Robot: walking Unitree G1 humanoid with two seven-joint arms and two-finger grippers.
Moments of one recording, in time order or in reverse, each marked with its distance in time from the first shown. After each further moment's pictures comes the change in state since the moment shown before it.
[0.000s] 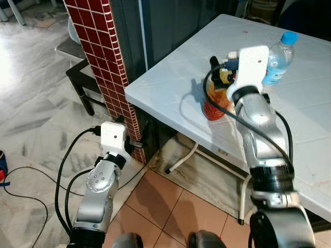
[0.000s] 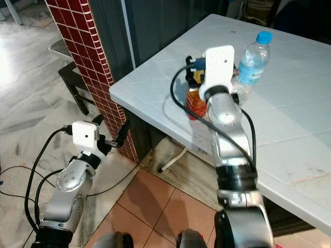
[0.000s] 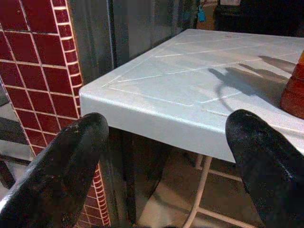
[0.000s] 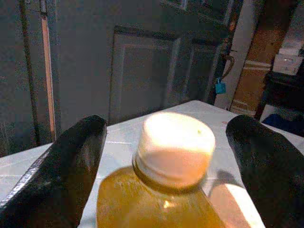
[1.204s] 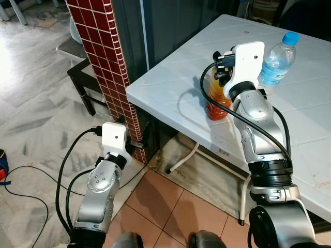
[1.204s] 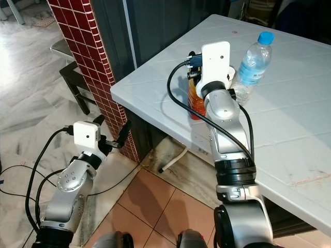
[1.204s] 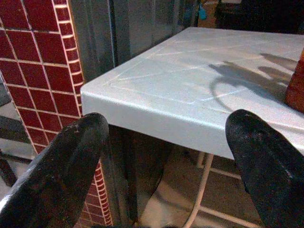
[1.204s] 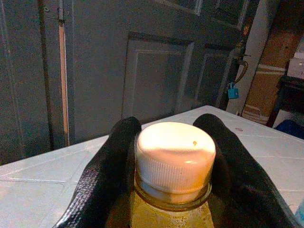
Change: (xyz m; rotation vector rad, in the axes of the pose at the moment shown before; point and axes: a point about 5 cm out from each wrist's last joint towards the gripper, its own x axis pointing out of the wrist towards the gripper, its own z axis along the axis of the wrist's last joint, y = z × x) left arm 0.000 0.000 -0.004 0.015 0.020 0.021; right arm 0.005 0.004 0.002 0.005 -0.018 0.041
